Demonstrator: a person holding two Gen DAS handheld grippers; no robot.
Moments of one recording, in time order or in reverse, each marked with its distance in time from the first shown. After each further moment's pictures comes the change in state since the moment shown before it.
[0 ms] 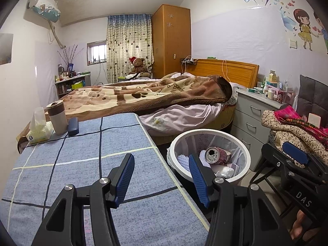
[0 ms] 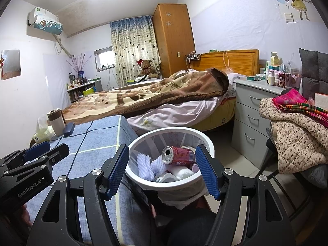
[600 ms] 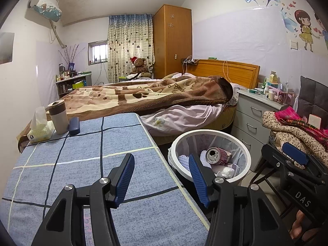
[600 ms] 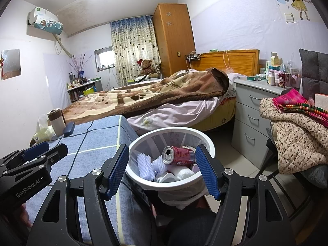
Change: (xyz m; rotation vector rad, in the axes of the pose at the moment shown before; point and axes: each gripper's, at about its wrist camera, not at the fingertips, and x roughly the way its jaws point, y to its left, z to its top) left arm -0.004 0.001 0.000 -0.004 -0.001 0.004; right arm 0.000 0.002 0.000 -0.001 0.003 0.000
